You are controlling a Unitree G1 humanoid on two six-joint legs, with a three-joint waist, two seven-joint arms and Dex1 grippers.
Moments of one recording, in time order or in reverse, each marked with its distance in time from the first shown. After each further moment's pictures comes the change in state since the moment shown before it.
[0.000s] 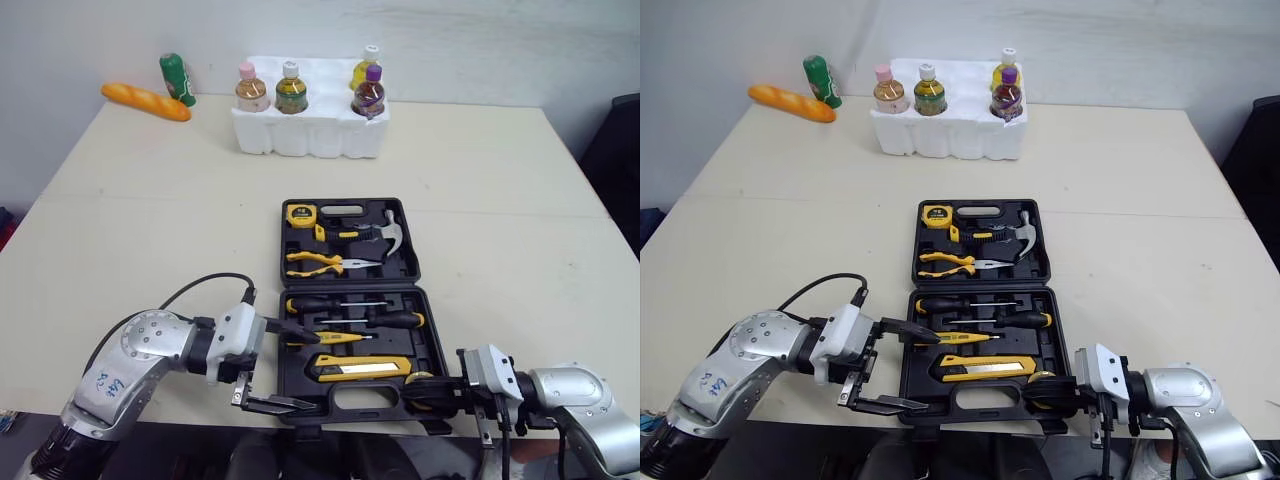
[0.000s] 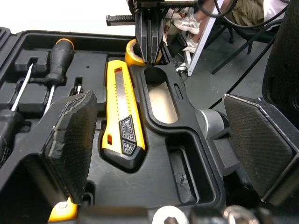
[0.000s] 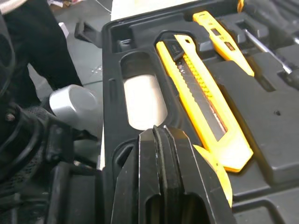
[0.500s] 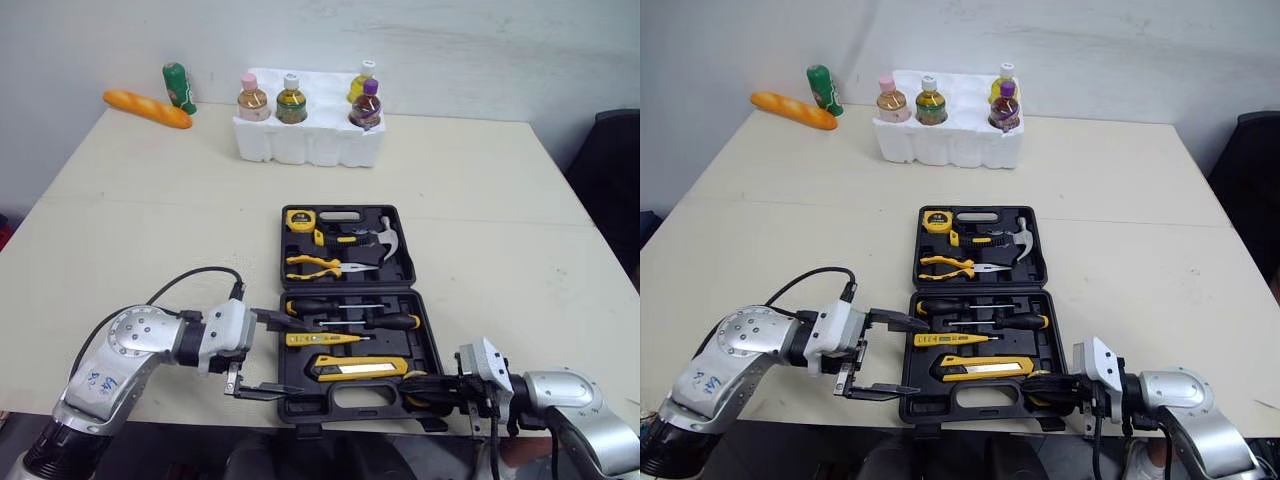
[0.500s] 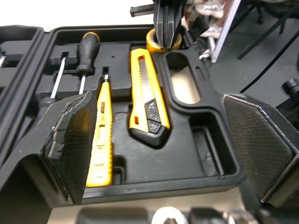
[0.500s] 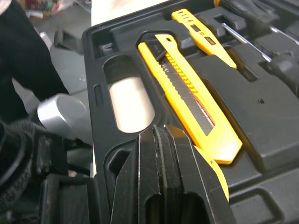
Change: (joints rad) left arm -0.002 0.023 0.056 0.086 0.090 -0.111 0.013; right arm -0.016 -0.004 0.007 -0.018 0.093 0.207 -0.067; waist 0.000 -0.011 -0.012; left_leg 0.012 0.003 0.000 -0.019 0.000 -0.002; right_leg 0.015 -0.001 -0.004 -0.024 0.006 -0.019
